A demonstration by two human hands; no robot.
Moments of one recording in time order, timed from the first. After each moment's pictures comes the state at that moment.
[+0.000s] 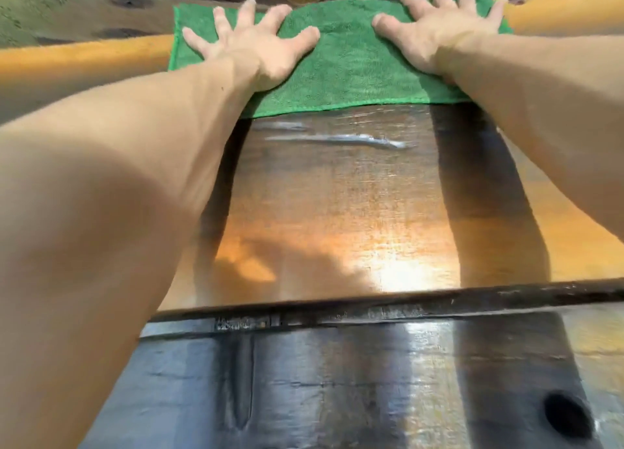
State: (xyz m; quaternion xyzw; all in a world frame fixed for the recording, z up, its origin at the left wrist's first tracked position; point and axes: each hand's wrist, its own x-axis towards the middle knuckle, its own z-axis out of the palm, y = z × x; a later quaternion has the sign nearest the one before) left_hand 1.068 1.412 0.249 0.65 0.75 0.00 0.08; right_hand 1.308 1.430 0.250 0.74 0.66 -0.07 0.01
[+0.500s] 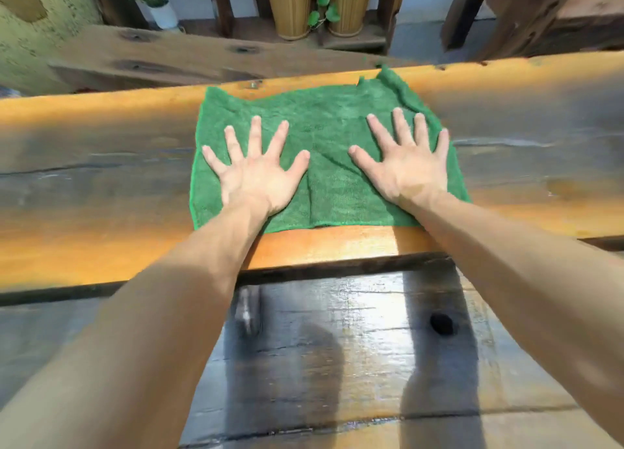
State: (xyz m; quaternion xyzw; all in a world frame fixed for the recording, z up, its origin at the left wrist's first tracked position) left_hand 1.088 1.268 0.252 0.67 0.74 -0.02 0.08; right_hand 1.310 1.277 0.254 0.72 0.69 -0.09 0.01
